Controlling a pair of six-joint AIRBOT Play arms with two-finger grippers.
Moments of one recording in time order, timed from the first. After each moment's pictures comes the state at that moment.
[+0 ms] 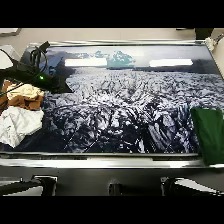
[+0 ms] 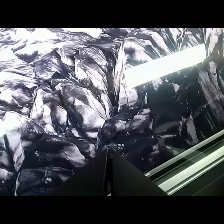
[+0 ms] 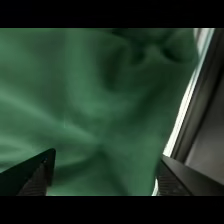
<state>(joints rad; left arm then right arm) -0.13 -1.42 1.68 1.04 -1.50 -1.53 -1.24 -1.42 1.13 -1.35 1.32 1.74</state>
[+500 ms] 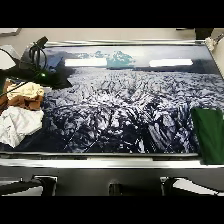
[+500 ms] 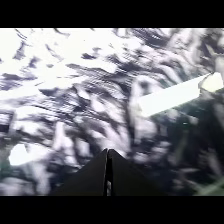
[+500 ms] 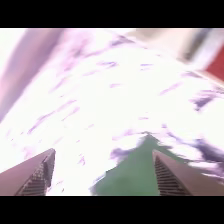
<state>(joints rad) -0.16 -1.43 1.68 1.16 -1.35 -1.52 -0.88 -1.43 1.87 -1.18 1.26 1.61</state>
